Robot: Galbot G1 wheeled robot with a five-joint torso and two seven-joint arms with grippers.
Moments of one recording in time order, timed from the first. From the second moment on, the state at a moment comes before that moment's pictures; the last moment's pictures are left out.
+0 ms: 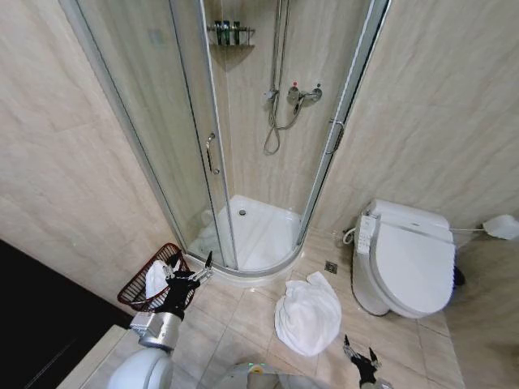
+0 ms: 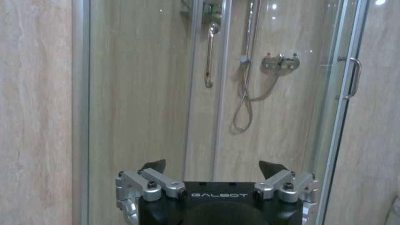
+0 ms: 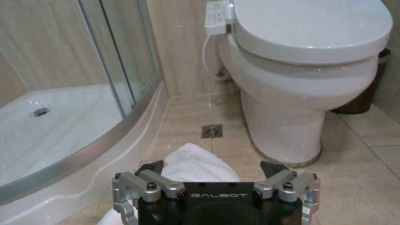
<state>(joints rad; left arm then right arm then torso) 1.83 -1.53 -0.63 -2.37 -0.17 0.06 0.11 -1.38 1.40 0.72 0.81 0.50 0.53 -0.22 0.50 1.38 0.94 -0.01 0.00</state>
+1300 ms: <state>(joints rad) 1.83 -1.53 -0.63 -2.37 -0.17 0.06 0.11 -1.36 1.38 0.72 0.77 0.47 0.50 -0.22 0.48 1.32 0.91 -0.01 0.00</state>
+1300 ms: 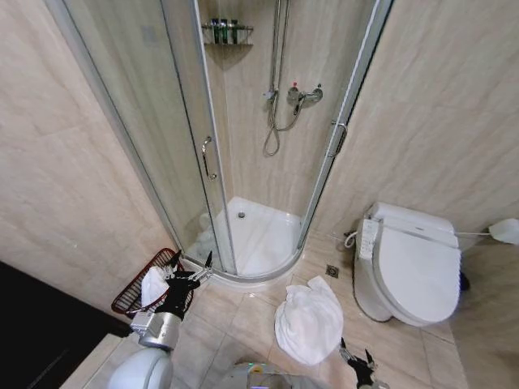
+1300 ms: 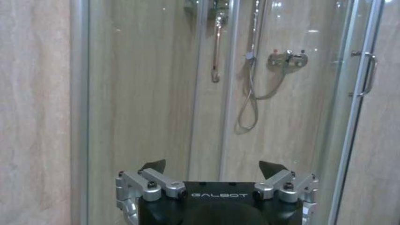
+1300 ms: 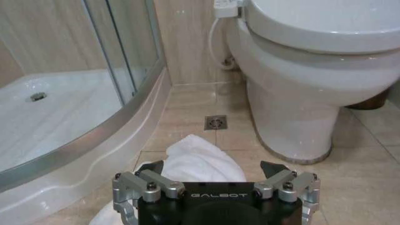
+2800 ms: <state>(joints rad) 1.83 -1.53 -0.63 -2.37 -0.17 0.06 0.11 -1.28 1.38 0.85 0.60 -0.10 0.82 0.05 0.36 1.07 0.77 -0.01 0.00</state>
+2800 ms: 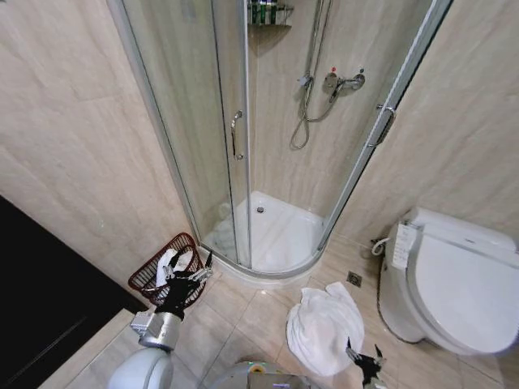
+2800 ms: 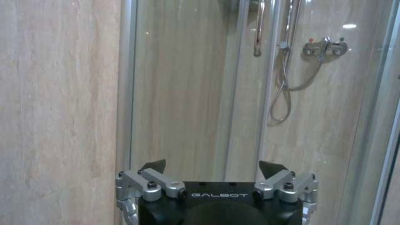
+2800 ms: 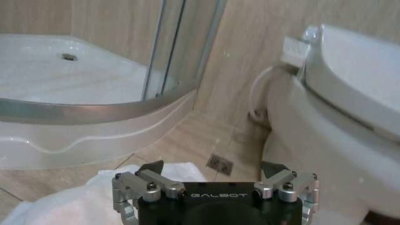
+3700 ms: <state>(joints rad) 1.83 -1.53 -0.63 -2.37 -0.17 0.06 0.11 -1.42 1.36 0.84 0.89 0.22 0.61 -0.04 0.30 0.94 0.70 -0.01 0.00</state>
